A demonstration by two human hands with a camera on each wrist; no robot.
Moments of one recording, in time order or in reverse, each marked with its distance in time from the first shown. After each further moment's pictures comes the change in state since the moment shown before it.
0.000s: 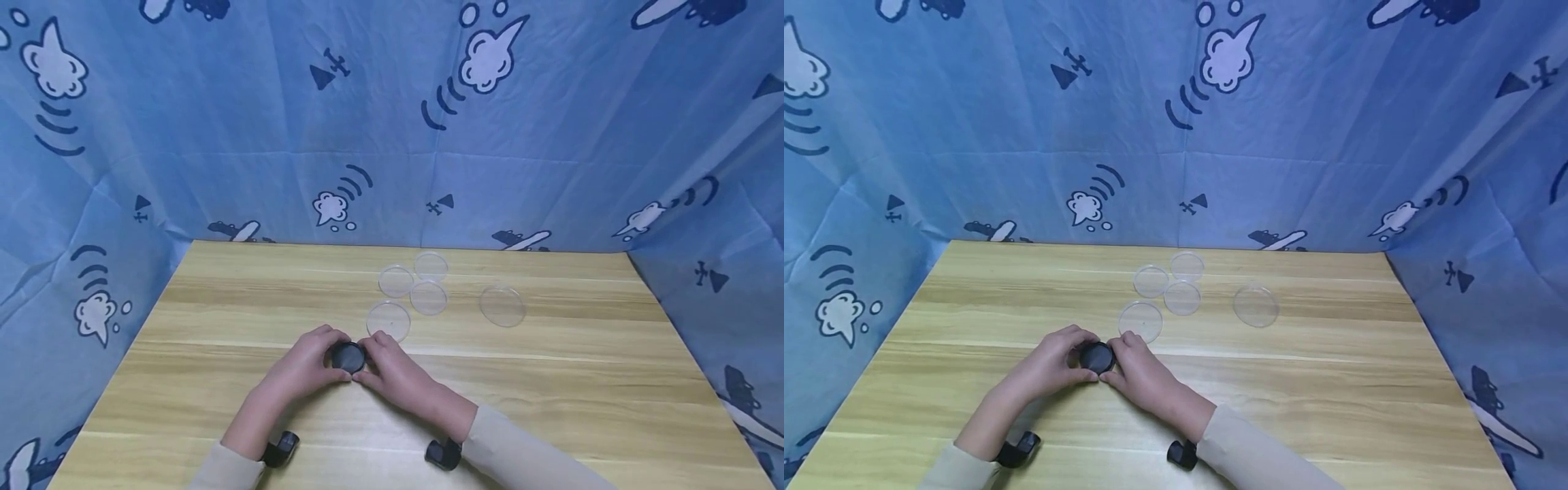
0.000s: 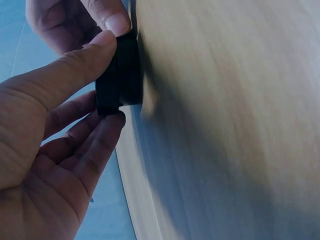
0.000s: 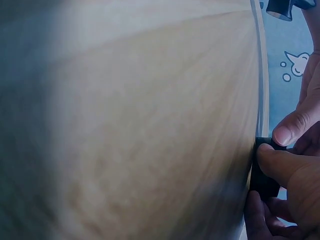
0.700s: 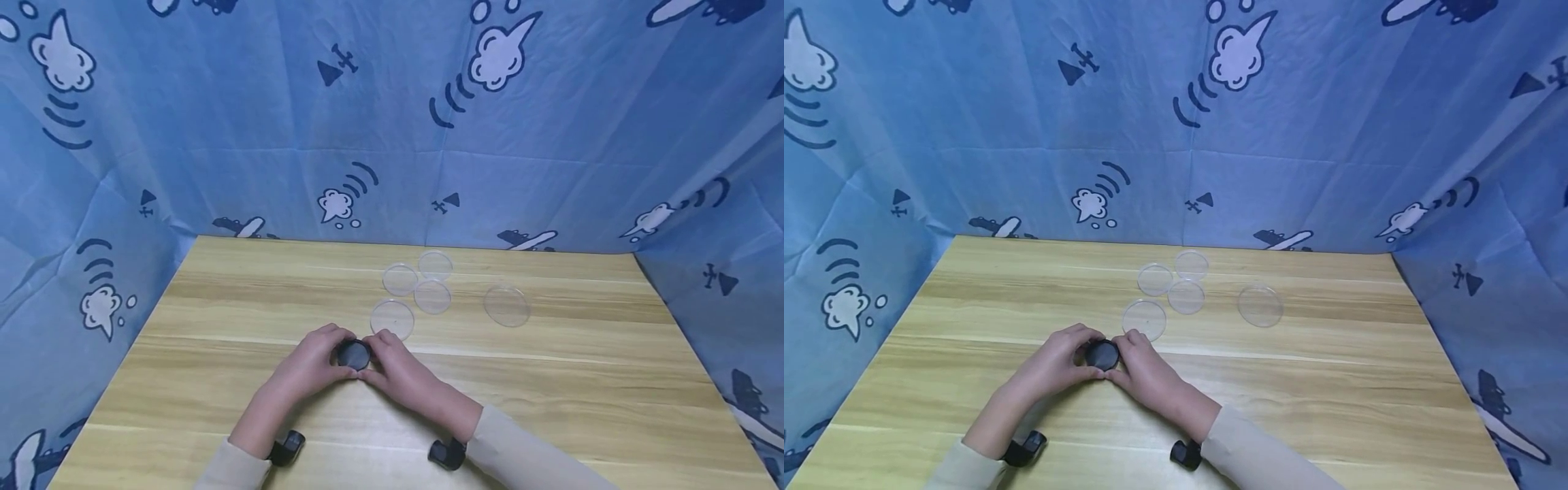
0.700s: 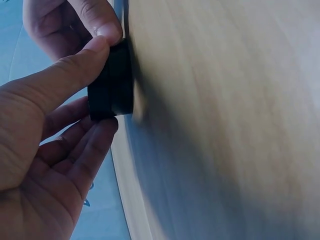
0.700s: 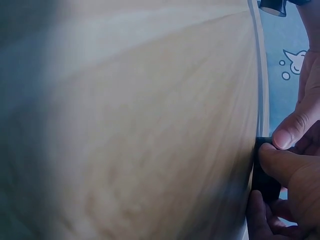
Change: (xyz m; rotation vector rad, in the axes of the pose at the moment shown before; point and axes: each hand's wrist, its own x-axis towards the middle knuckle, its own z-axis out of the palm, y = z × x) left_hand 0.000 0.002 0.004 0.012 0.038 0.019; right_hand -0.001 0.001 0.002 0.020 0.016 -0.005
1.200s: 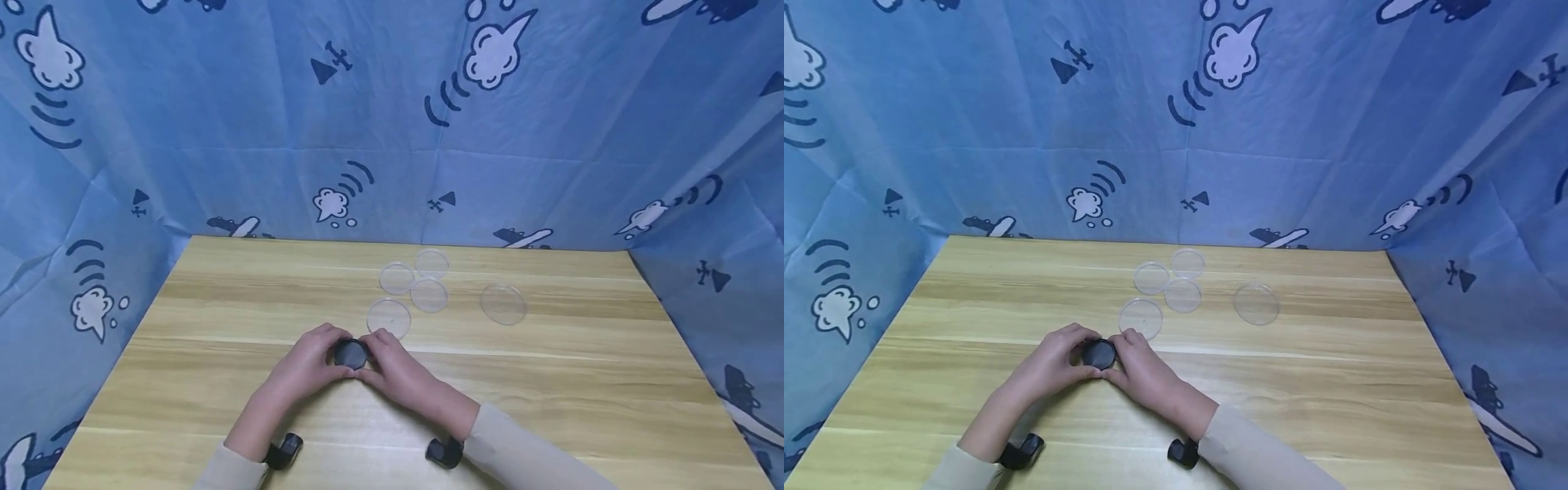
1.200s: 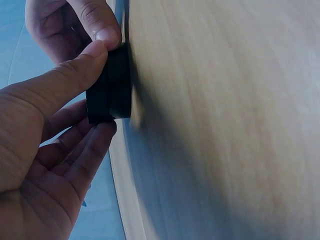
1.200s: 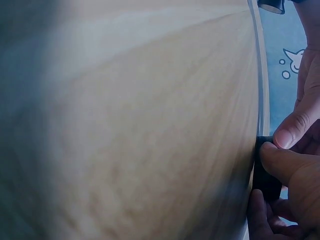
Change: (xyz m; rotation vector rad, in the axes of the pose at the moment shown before) left_hand -0.002 0.000 0.002 -0.029 0.028 -0.013; right_hand -0.001 0.001 0.000 0.001 -0.004 0.007
